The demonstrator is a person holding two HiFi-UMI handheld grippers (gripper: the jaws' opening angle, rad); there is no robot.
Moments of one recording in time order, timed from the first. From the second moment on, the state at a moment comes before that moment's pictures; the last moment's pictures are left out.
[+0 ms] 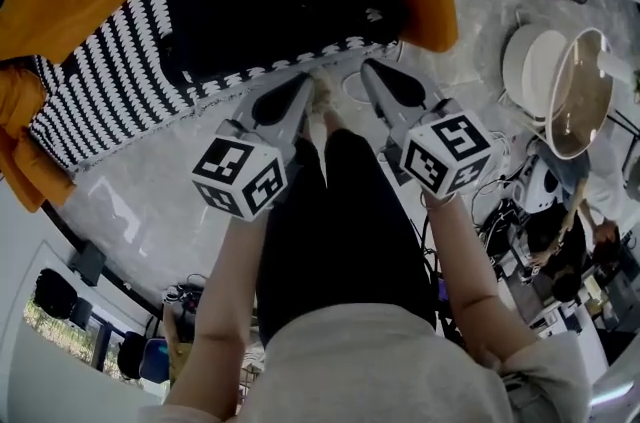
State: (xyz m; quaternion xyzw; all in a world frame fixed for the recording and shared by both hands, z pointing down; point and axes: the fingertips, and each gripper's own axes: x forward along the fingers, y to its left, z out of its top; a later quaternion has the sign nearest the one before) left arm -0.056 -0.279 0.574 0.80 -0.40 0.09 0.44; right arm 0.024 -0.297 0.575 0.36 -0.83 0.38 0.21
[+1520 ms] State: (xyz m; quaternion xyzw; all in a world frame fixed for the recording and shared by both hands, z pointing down) left arm -0.028 -0.307 0.682 0.77 -0.41 0.09 0.48; right arm 0.042 -0.336 0.763 0.21 -0.80 0.10 0.54
